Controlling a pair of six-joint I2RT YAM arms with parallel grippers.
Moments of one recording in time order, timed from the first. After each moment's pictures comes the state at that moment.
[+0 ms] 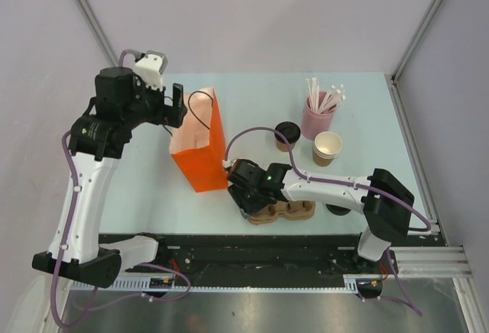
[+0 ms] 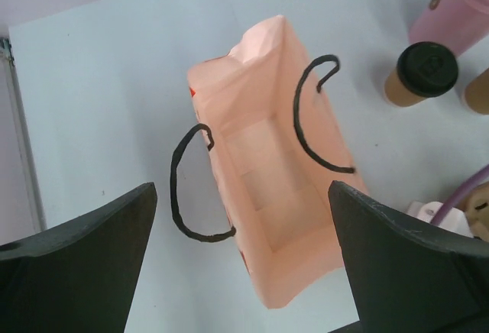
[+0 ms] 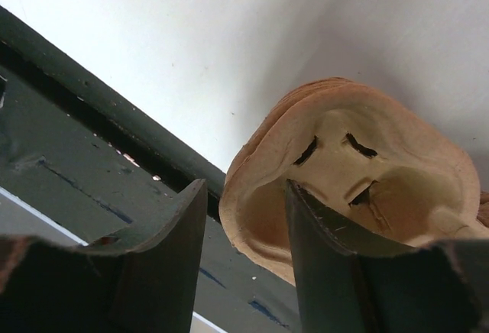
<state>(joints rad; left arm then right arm) -0.25 1.18 1.67 -0.94 0.08 0.06 1.15 1.67 1.24 -0.67 0.04 0.51</state>
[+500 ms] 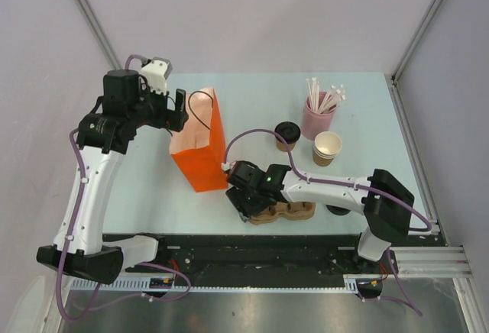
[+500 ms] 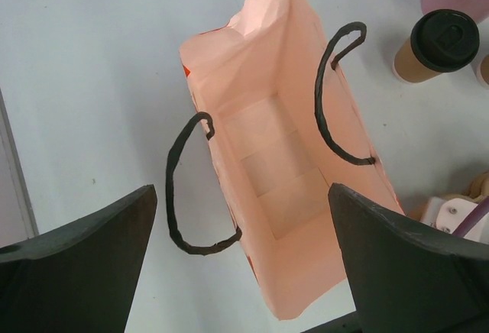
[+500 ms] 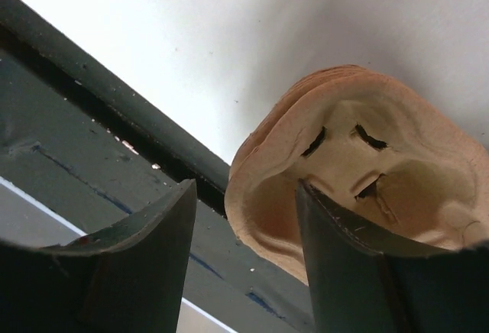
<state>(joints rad) -0.19 1.20 1.58 -0.94 0.12 0.10 1.17 1.68 1.24 -0.69 0.03 0.50</state>
